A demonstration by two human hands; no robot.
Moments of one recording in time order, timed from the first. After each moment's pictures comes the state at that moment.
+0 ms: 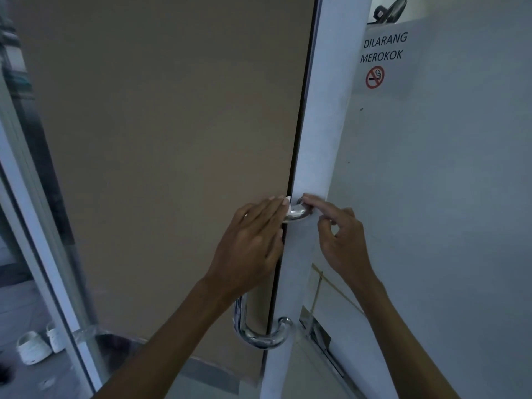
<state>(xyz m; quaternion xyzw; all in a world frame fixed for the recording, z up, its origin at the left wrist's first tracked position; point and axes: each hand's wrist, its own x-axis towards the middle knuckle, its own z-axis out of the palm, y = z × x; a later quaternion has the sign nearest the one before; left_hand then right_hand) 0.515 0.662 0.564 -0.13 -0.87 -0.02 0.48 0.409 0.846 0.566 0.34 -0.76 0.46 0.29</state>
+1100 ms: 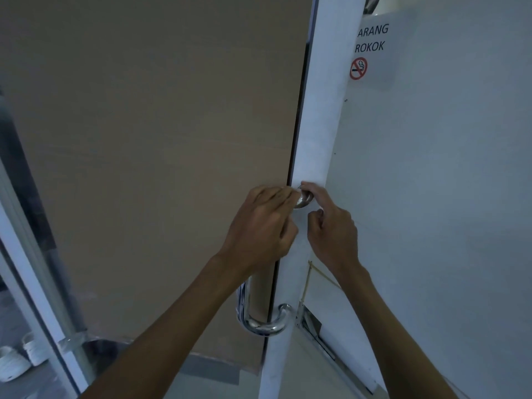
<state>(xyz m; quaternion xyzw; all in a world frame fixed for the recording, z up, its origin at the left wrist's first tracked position) 0.505 0.662 0.586 -0.17 -0.87 -0.06 0.45 0.435 0.821 0.569 0.23 -0.85 0.37 0.31</state>
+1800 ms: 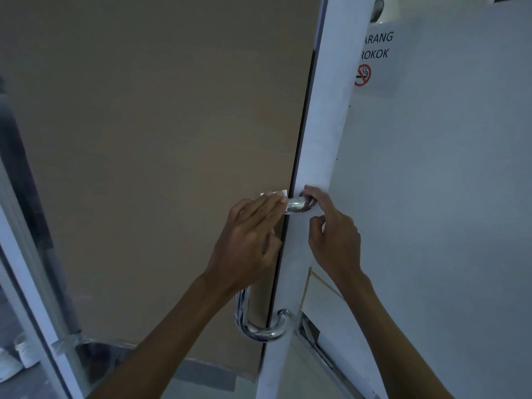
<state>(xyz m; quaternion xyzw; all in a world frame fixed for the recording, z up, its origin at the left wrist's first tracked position) 0.509 0.641 0.551 -0.16 -0.85 -0.10 0.50 0.430 0.819 0.564 0.22 -0.85 0.34 0.35</state>
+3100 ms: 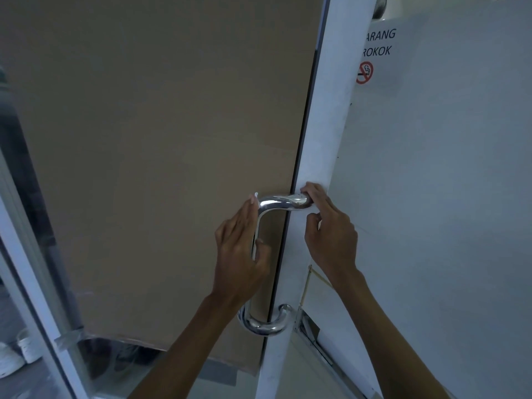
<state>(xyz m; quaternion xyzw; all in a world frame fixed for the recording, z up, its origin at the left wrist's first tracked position) 0.505 0.650 0.508 -0.05 -0.82 -0.26 0.50 0.421 0.811 0.555 0.24 -0.84 0.32 0.36</state>
